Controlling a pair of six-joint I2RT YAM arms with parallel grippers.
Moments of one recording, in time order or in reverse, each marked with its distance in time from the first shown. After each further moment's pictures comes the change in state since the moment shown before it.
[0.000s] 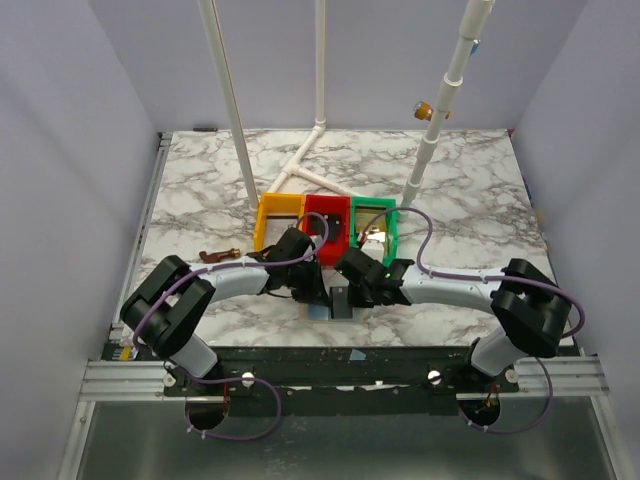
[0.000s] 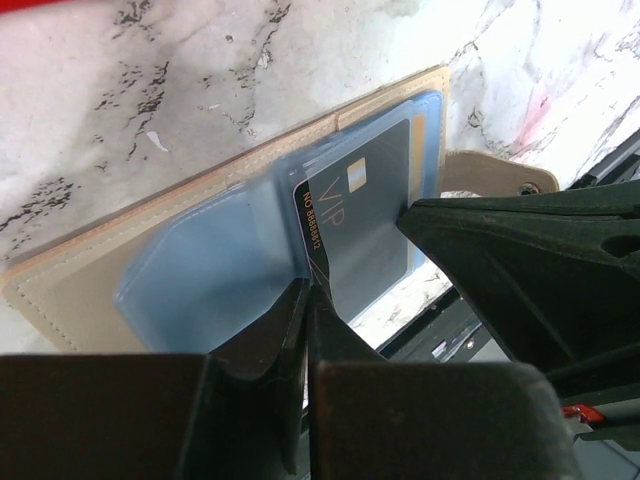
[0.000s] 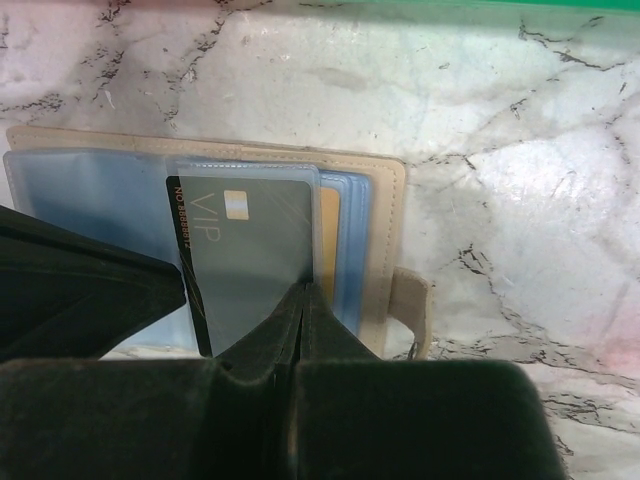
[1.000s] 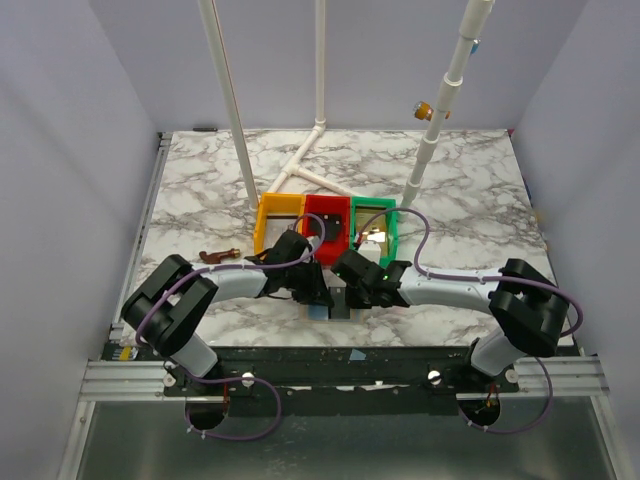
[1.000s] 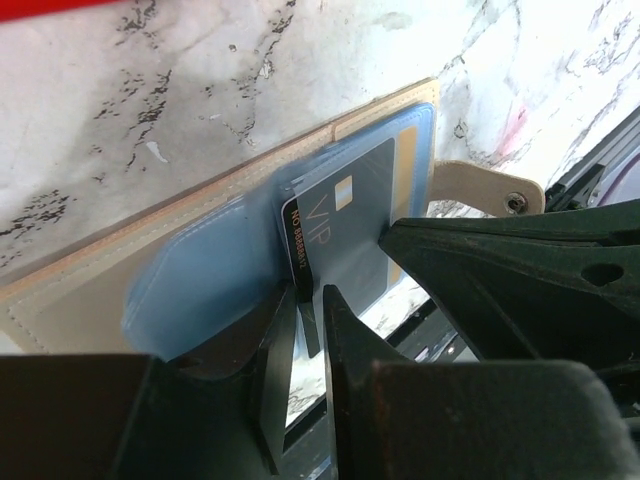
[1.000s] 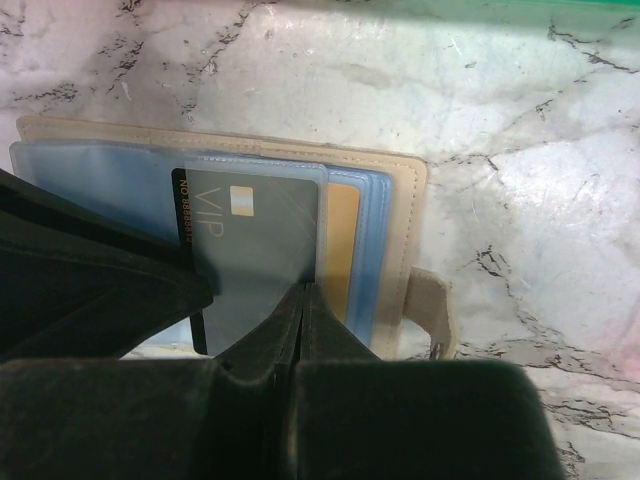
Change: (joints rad) left arm 0.010 0.010 -0.049 0.108 0.029 -0.058; right arm 0.022 0.012 0.006 0.015 -0.001 -0.003
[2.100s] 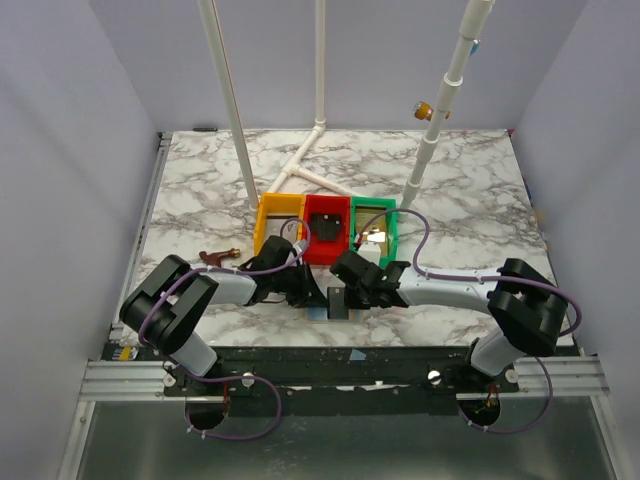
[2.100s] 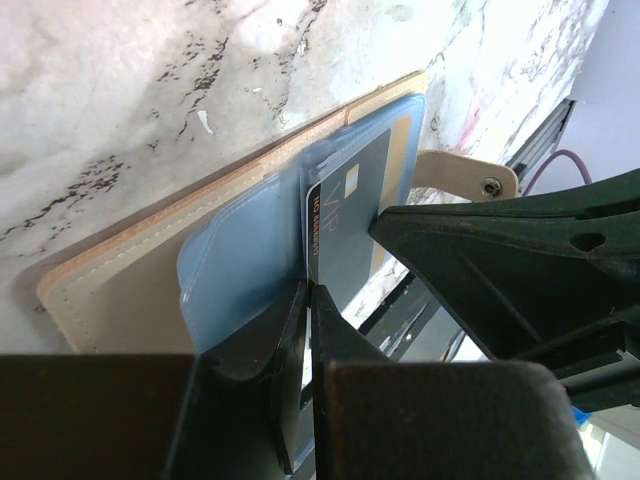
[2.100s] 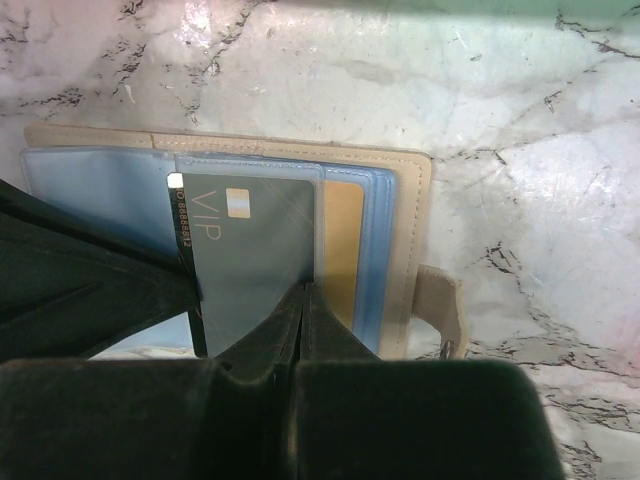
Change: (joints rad) left arm 0.084 0.002 -0.142 0.238 0.136 -0.113; right arm 0.005 0.008 0.003 -0.001 0.017 0.020
